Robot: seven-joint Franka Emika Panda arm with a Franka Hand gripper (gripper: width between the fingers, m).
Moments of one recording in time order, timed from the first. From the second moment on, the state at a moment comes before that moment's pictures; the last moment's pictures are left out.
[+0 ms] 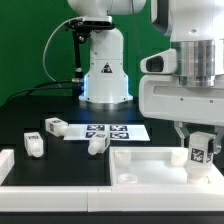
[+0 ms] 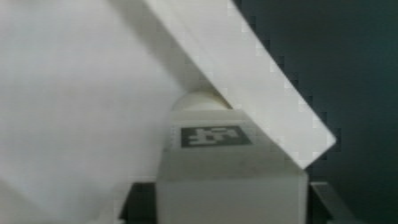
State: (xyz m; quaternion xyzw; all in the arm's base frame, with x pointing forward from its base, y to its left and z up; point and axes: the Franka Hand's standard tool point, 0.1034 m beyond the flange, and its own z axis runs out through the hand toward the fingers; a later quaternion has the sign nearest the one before) arm 0.642 0.111 0.078 -0.87 0.49 0.00 0.05
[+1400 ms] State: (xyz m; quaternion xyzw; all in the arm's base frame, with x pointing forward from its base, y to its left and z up) arm 0.645 0.112 0.082 -1.00 0.03 -0.03 0.02
